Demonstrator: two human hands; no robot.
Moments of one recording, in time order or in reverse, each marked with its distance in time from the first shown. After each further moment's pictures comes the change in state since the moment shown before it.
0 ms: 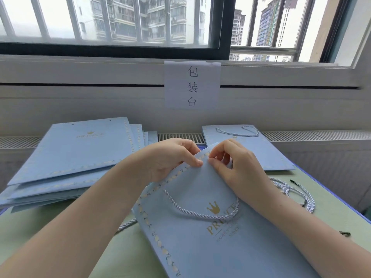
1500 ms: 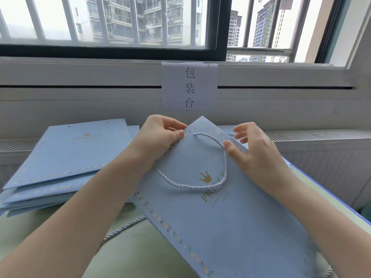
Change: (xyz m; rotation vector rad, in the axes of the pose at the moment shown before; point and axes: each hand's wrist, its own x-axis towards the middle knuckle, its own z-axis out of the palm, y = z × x) left_hand -0.012 0.013 -0.006 0.130 0.478 0.310; right_hand 0.007 0.009 -0.029 -0.117 0.062 0.212
